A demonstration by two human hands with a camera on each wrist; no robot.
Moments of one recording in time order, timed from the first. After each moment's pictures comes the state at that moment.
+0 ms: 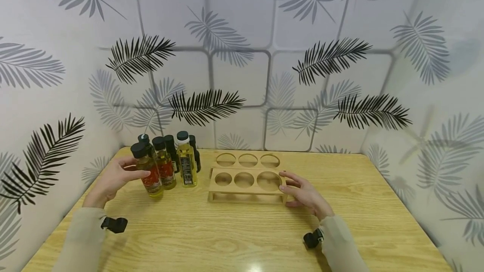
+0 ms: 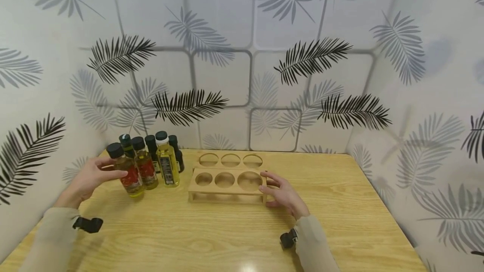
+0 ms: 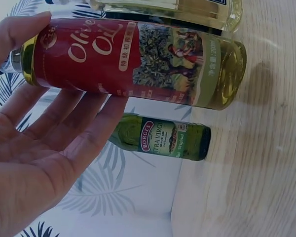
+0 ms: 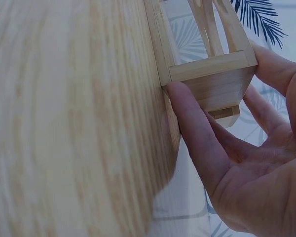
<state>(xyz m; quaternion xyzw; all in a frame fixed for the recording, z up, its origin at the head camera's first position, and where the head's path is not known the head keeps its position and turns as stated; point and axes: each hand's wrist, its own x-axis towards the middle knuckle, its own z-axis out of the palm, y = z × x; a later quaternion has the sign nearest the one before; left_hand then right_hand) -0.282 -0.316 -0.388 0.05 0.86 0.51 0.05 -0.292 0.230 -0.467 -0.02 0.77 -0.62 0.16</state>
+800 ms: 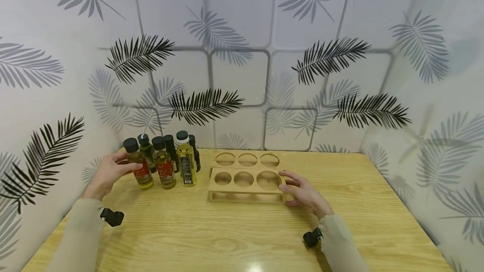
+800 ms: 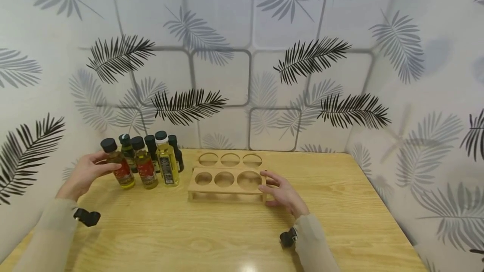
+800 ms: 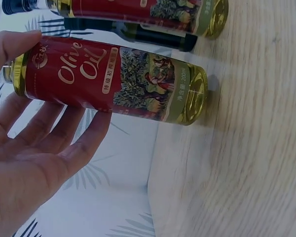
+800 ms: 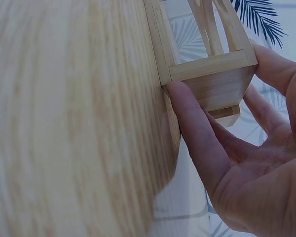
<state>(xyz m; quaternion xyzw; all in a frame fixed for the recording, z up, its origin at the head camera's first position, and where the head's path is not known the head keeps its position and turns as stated) -0.307 -0.341 -0.403 0.01 0.85 0.52 0.03 -0.291 0.230 -0.465 -0.03 0.76 -0.63 0.16</state>
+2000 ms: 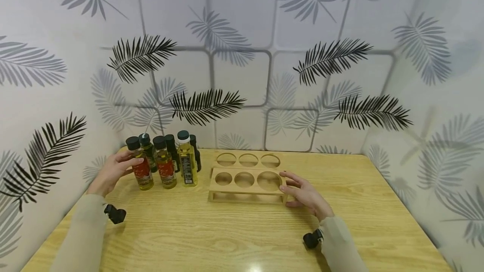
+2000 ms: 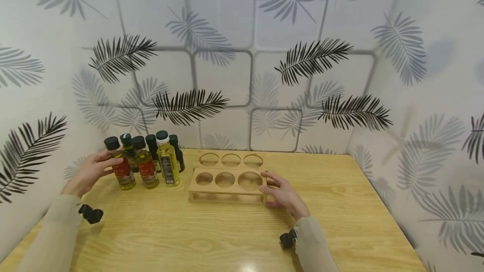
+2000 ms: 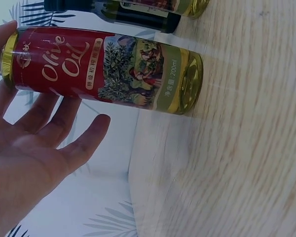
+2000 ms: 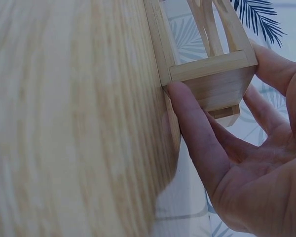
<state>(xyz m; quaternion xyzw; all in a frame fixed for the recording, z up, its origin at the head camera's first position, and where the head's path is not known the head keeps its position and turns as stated) -0.322 -0.347 -0.417 0.04 0.83 0.55 0.05 -0.292 0.229 -0.468 -0.02 0.76 -0.63 0.16</state>
